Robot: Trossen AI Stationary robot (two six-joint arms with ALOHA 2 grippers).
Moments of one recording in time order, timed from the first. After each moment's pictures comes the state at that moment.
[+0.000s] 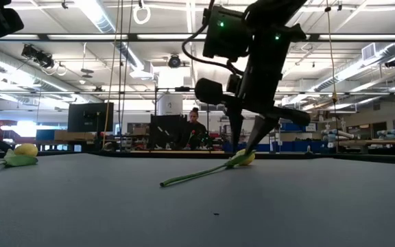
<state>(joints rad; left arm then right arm) -0.63 0.20 1.02 -1.22 -0.34 -0.84 0.07 1.93 1.27 -0.67 0.32 1.57</state>
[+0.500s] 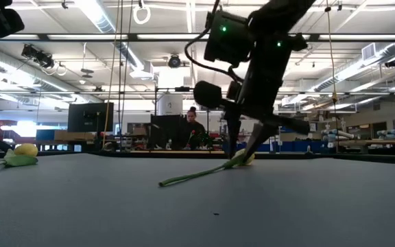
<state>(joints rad) -0.63 0.20 1.02 -1.23 -0.36 -0.84 0.05 1.93 1.22 -0.56 0.26 1.59</state>
